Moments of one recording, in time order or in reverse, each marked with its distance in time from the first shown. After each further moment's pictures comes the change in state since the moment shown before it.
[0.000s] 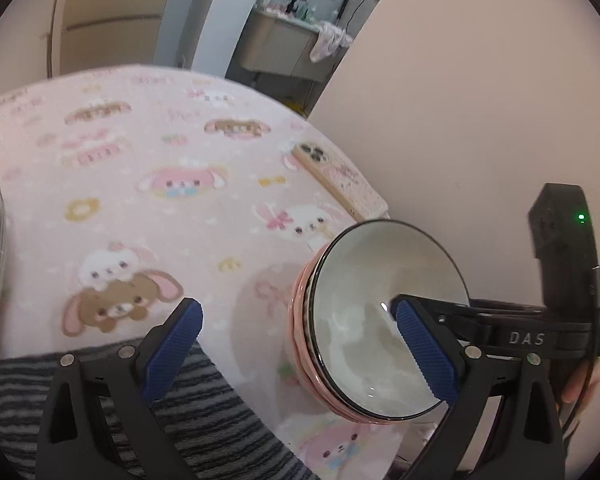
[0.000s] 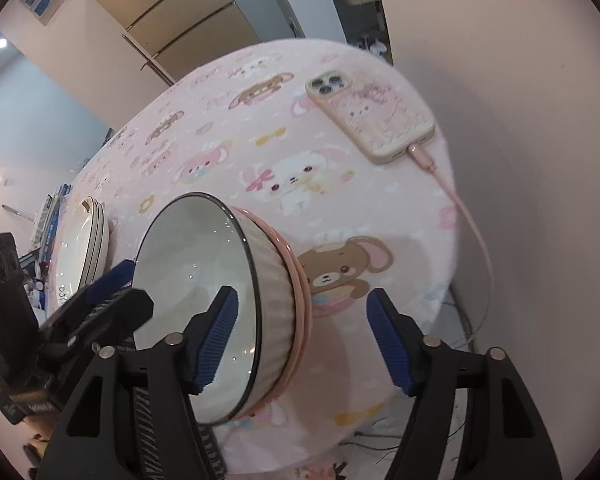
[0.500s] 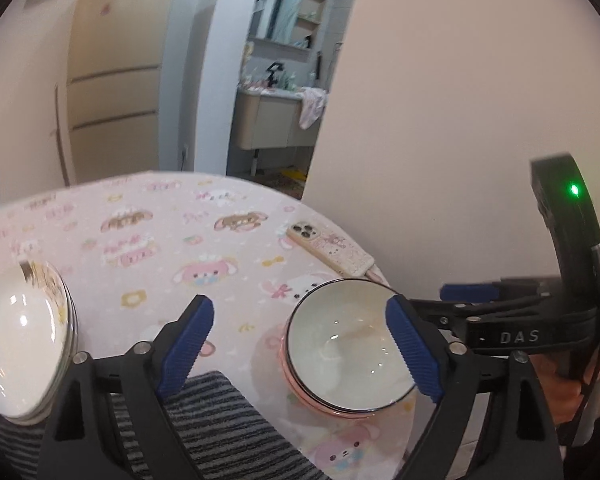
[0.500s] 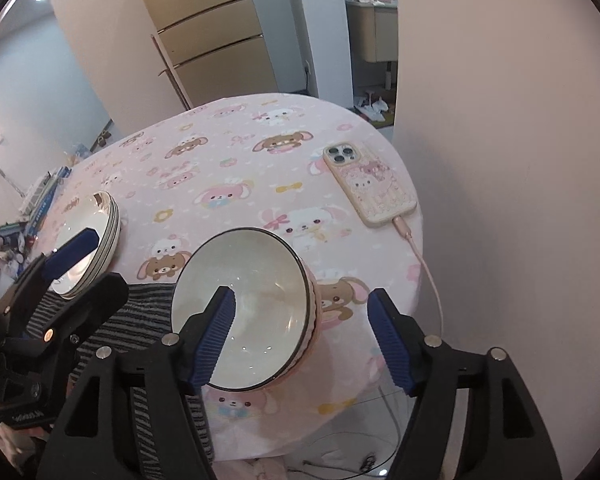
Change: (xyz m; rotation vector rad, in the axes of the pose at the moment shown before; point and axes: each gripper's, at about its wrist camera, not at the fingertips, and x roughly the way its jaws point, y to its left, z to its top) left arm -0.072 -0.044 -0.002 0.181 -0.263 0.102; right arm -0.066 0.040 -0.006 -0.174 -0.161 -0.130
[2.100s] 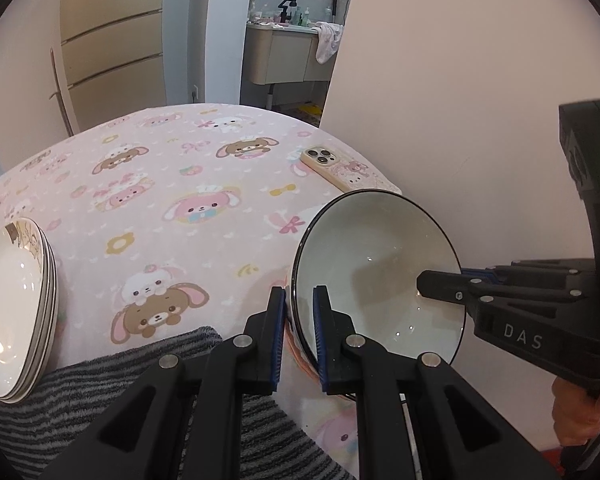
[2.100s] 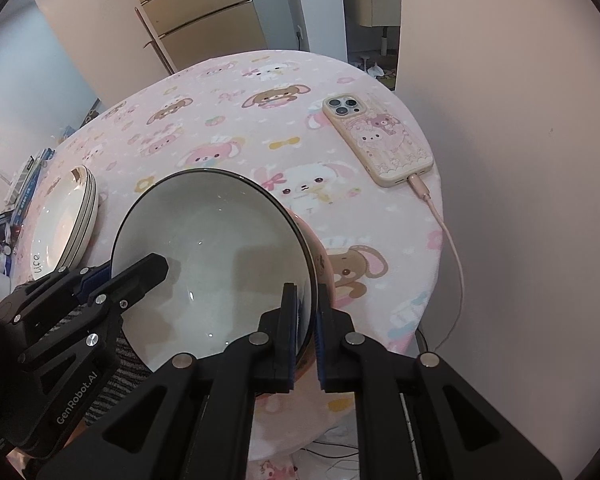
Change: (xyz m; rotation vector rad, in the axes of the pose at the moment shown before) left arm 0.050 -0.008 -0.018 0.032 0.238 0.087; right arm 0.041 0.008 -0.007 0.006 0.115 -0.032
